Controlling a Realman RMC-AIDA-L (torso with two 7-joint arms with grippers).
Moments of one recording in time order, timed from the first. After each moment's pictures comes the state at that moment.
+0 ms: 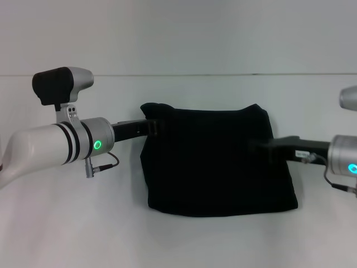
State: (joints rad) left arm -0.81 -2.15 0.71 0.33 1.94 0.76 -1.81; right arm 0.65 2.06 -0.87 -0.44 -1.90 -1.05 1.70
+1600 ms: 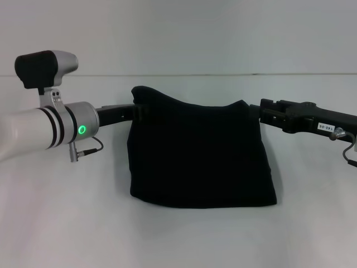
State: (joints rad) left arm -0.81 -2.11 0.72 0.36 1.94 0.75 -1.81; right arm 0.62 2.05 -0.69 -0.53 -1.84 -1.30 1.57
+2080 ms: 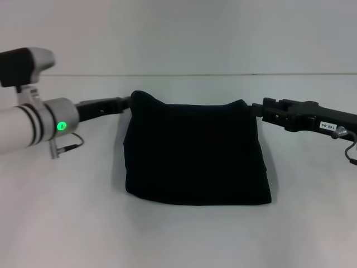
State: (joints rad) left arm -0.77 -2.10 0.71 0.42 1.94 0.73 -1.82; right arm 0.62 2.05 -0.68 -0.53 -1.84 -1.29 1.57
